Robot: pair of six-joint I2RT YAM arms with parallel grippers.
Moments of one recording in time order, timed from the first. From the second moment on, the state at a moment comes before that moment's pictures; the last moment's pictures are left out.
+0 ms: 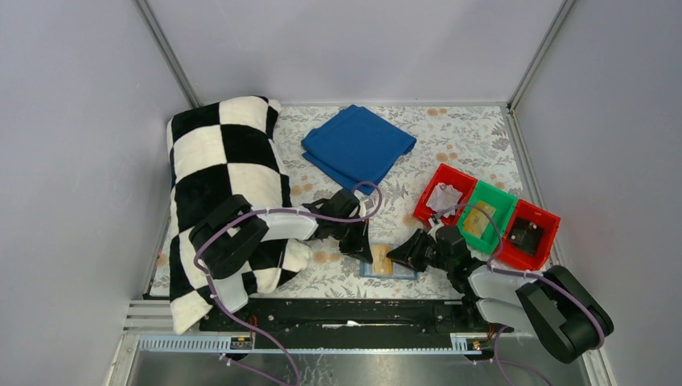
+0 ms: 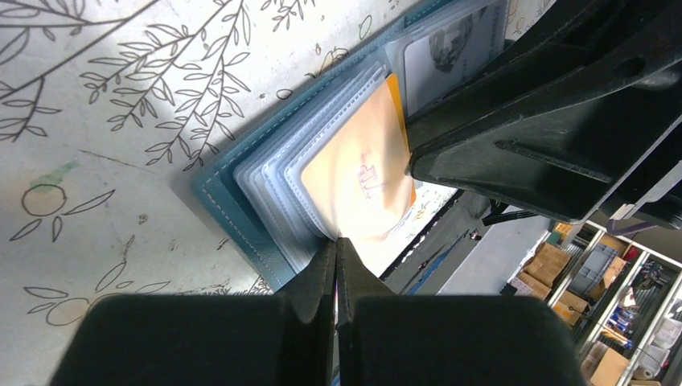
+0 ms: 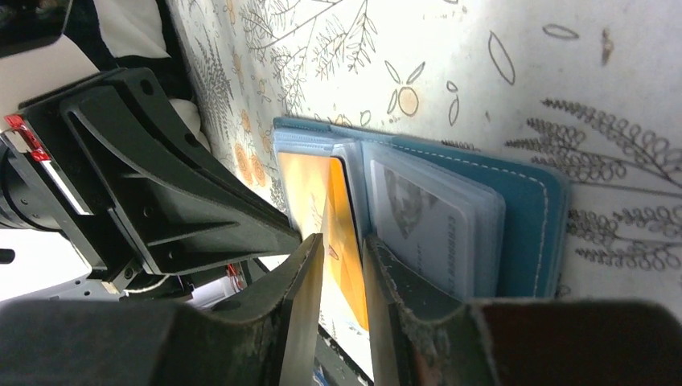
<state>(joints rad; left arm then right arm) -0.87 1.77 0.88 -0.07 0.54 -0.76 0.51 1.16 0.02 0.53 -0.38 1.14</state>
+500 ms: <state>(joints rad) -0.88 1.77 0.93 -0.12 0.50 -0.65 0.51 0.80 0.06 0.06 -0.36 1.06</state>
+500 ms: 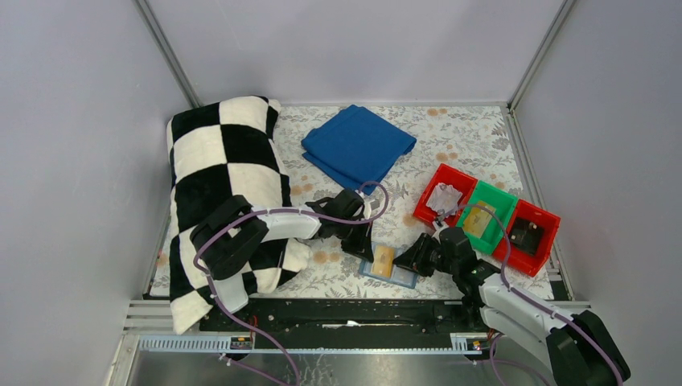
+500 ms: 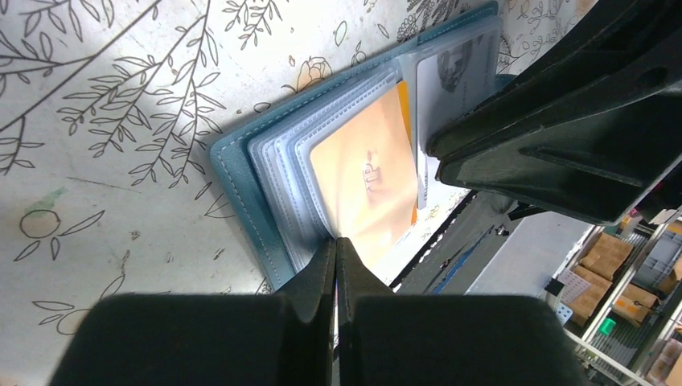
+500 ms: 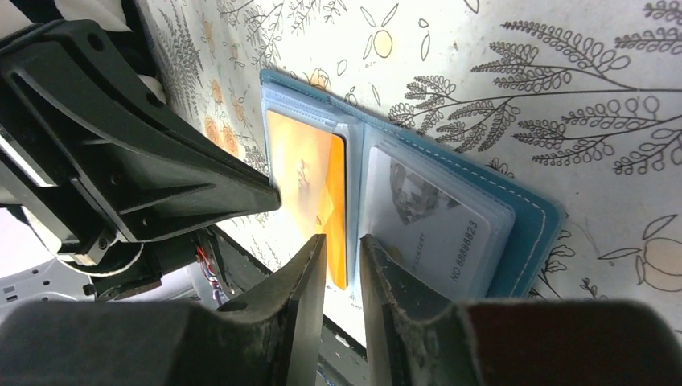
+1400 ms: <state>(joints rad) -0.88 1.78 0.95 -0.15 0.52 -0.61 0.51 1.02 0.04 0.32 -0.39 1.11</state>
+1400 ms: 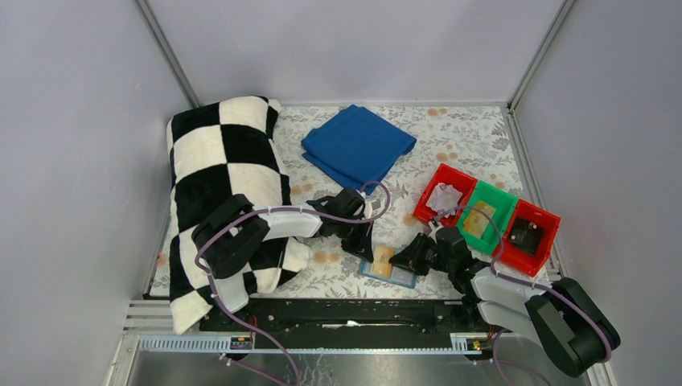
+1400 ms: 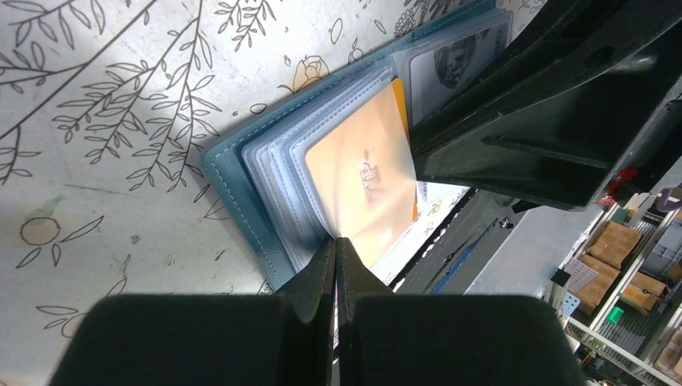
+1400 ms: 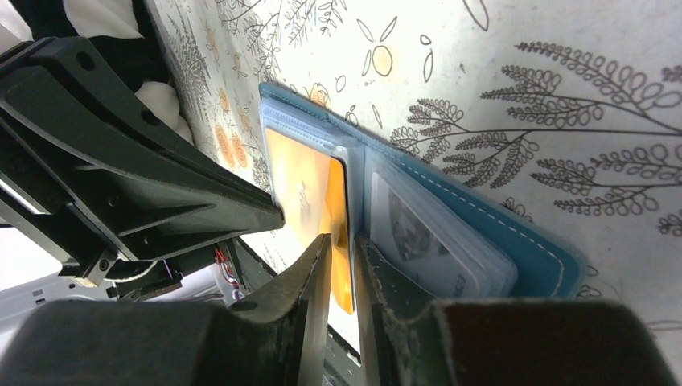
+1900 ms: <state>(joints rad) -0.88 1.79 0.95 -0.17 0.53 -0.62 0.49 1.17 0.02 0.53 -0.44 1.13</state>
